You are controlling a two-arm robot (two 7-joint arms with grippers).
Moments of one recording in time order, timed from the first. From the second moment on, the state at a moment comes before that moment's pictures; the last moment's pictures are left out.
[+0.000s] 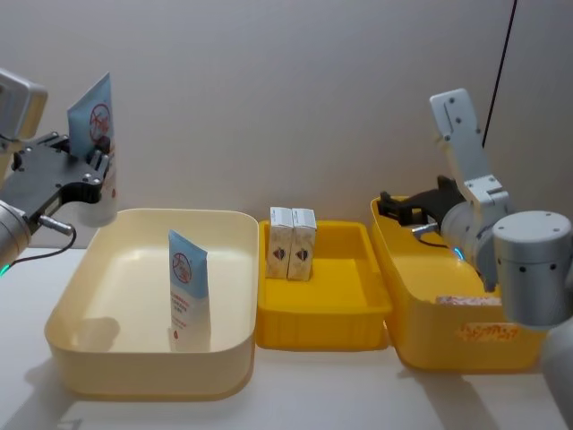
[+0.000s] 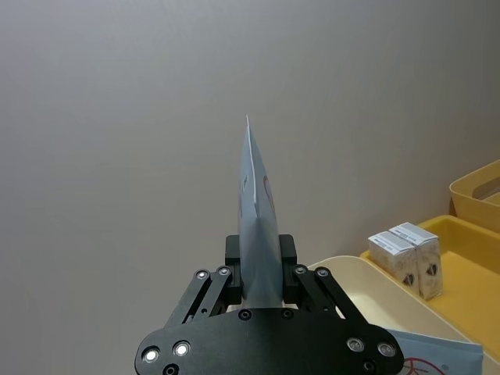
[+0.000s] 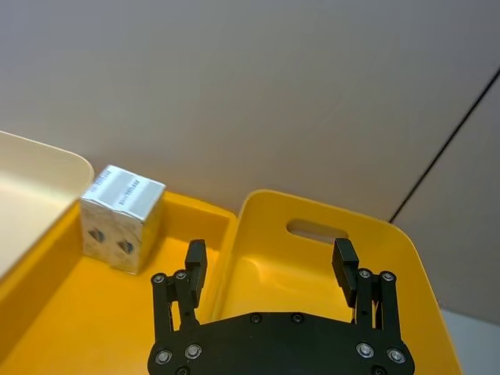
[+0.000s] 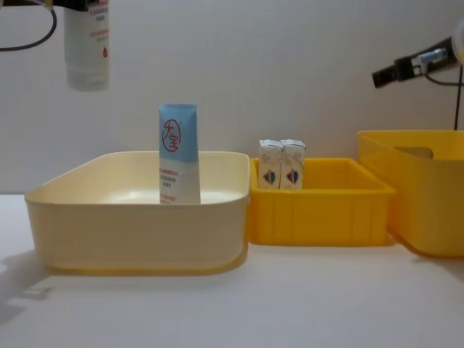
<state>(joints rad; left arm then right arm) -0.51 0.34 0.20 -1.66 -0.13 0.29 -0.19 0.71 0.18 -0.27 -1.33 0.04 0.66 0.04</state>
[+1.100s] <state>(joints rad) -0.53 0.35 0.21 -1.70 -0.12 0.33 -0.27 0.71 0.19 -0.38 -1.38 0.04 0.52 0.25</state>
